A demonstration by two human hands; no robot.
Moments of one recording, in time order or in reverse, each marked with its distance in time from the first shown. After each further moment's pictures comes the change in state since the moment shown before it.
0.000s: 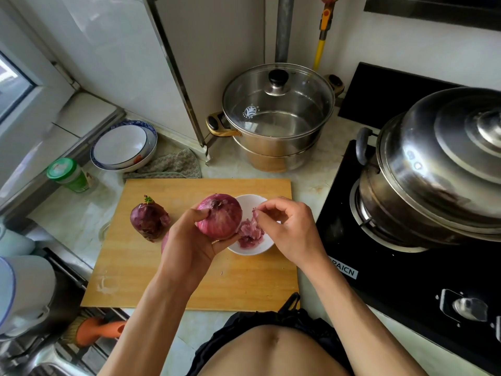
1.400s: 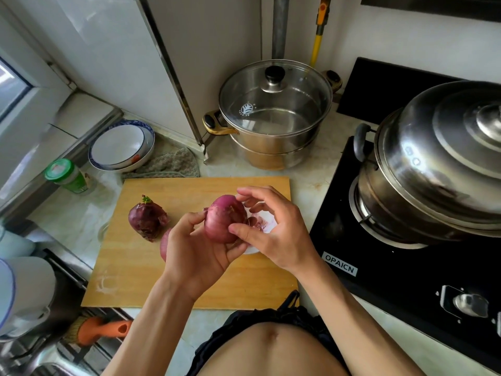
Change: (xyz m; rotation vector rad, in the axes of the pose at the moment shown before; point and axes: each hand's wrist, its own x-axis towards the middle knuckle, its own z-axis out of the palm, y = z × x) left_hand 0.002 -0.012 -0.001 -0.074 -0.163 -0.133; right_hand -0.006 -0.021 0.007 0.105 -0.083 -0.248
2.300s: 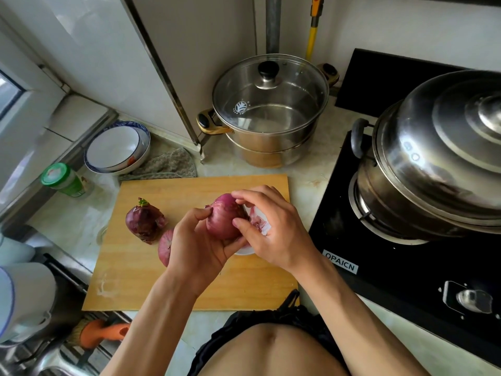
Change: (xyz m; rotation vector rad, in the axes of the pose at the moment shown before) left_hand 0.006 0.002 0.016 0.076 0.099 0.002; right_hand 0.004 0.009 -0.005 -0.298 -0.031 -0.167
